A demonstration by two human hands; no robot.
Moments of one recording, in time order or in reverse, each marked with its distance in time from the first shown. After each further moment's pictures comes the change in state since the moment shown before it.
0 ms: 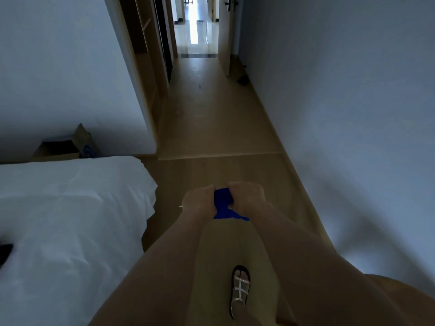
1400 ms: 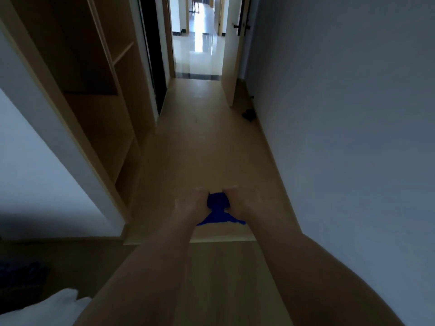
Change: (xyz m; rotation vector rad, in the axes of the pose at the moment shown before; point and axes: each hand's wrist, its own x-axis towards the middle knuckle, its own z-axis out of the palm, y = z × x) left_hand 0.743 -0.031 -0.232 0.000 0.035 -0.020; right_hand 0.721 0.192 -0.216 0.016 0.013 -0.114
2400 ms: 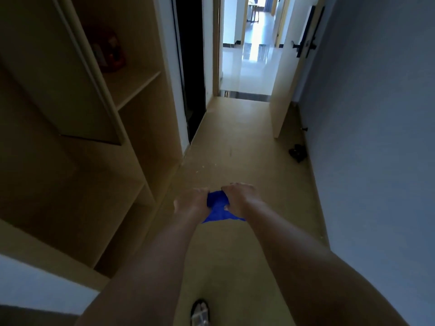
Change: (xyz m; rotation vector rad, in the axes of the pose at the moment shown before) left_hand 0.507 -0.053 -0.141 0.044 0.108 -0.287; right_hand 0.540 0.136 -0.143 -0.126 0.004 -0.258
